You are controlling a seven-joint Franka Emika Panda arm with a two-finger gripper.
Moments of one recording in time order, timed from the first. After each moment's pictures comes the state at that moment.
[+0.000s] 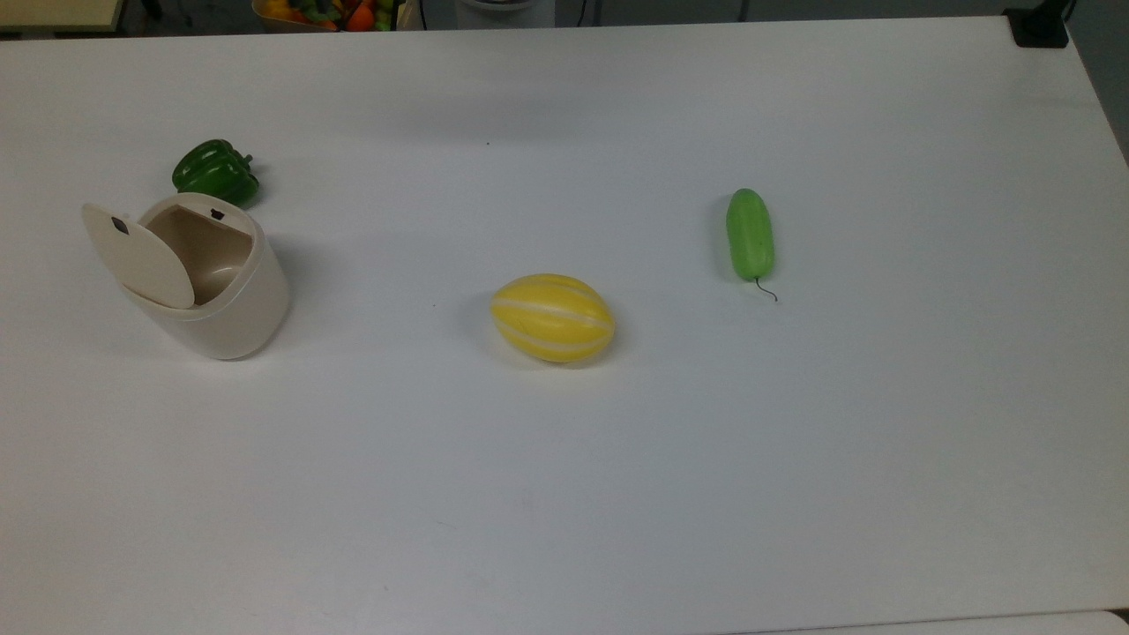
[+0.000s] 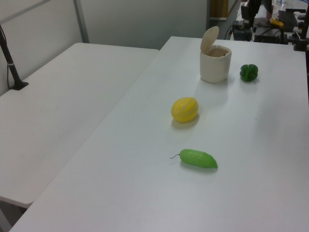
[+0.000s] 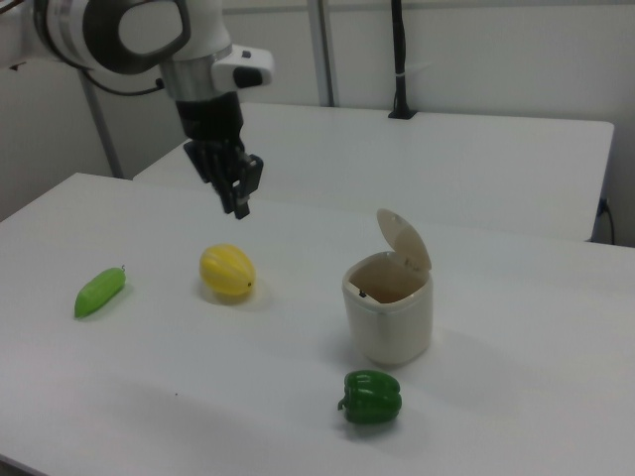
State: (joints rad) arm 0.04 -0.02 -0.20 -1.61 -0.01 1.63 0.01
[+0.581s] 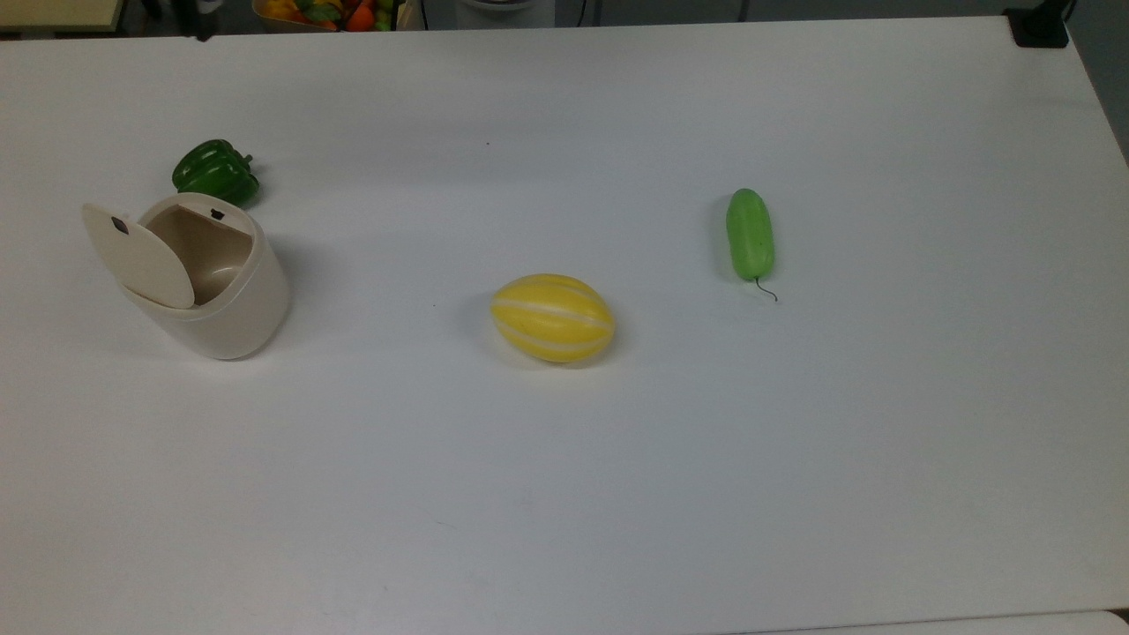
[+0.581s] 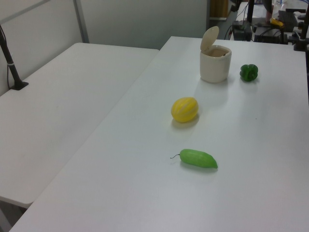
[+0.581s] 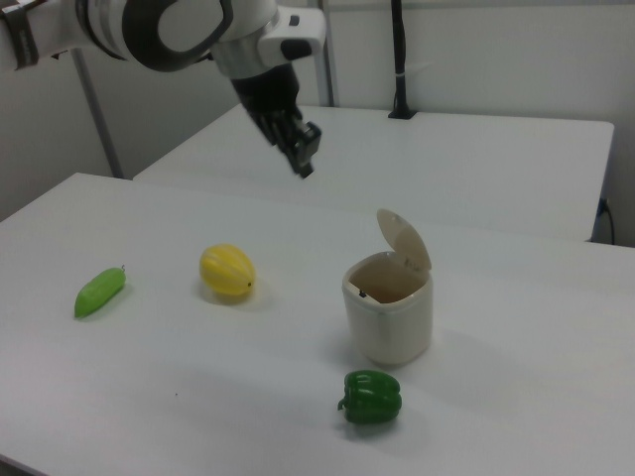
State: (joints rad) arm -0.06 0.06 -0.22 -1.50 0.06 1.86 0.06
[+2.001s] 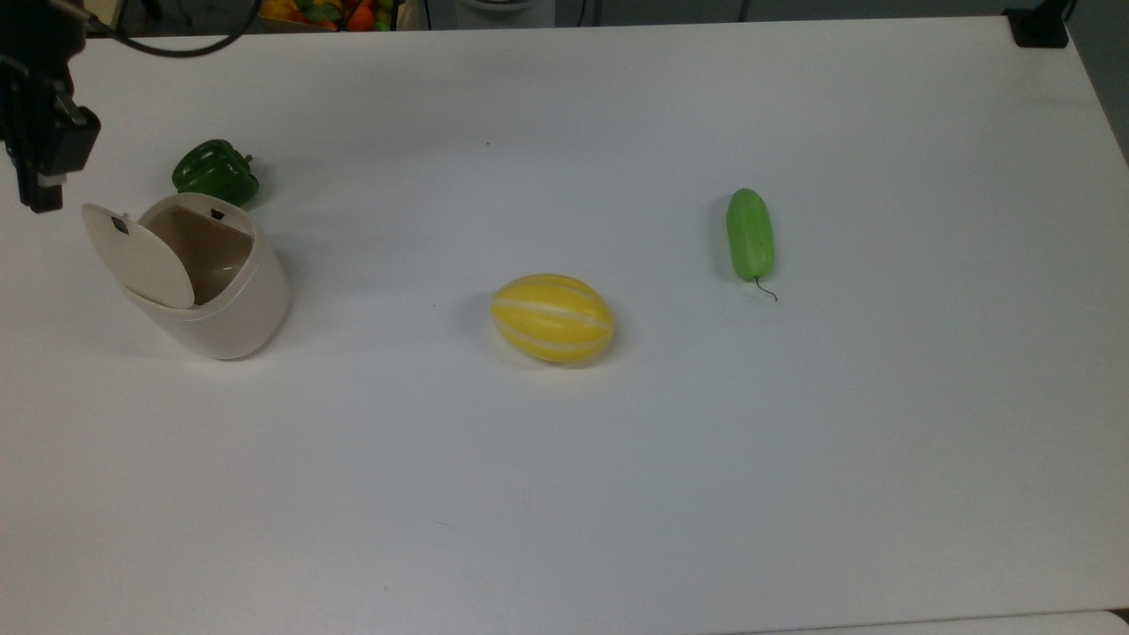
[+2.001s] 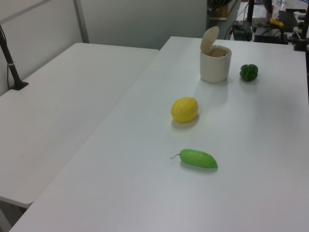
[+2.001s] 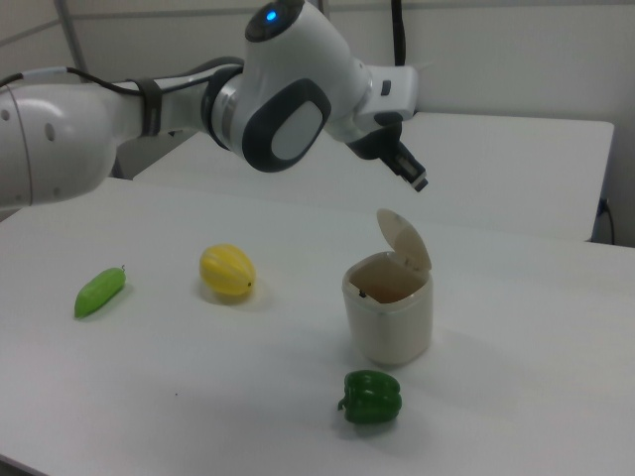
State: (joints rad) arm -0.09 0.32 -0.29 -1.50 0.15 2.45 0.17
